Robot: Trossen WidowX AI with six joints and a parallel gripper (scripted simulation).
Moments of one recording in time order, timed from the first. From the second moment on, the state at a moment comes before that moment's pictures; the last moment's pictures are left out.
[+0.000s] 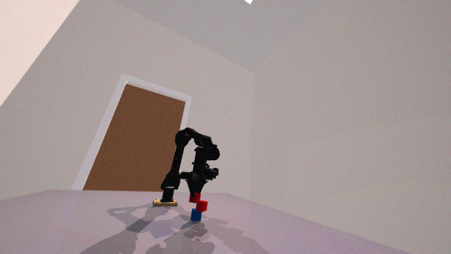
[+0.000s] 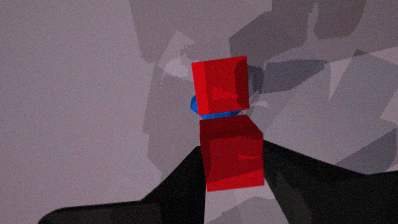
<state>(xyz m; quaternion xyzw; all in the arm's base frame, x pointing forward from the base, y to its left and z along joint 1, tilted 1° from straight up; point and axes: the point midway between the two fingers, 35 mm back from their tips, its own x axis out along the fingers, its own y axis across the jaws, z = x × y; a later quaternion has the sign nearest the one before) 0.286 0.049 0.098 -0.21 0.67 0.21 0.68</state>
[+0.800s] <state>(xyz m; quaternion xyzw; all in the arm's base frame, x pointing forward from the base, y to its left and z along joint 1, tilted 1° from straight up) 0.287 0.048 0.075 -0.21 0.68 0.21 0.68</state>
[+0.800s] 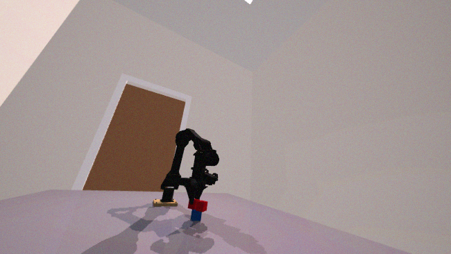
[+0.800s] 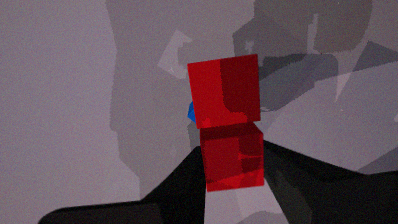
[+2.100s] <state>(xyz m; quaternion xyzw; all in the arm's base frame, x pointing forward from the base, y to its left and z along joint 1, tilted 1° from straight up) 0.286 0.048 0.108 -0.21 0.68 0.21 0.67</state>
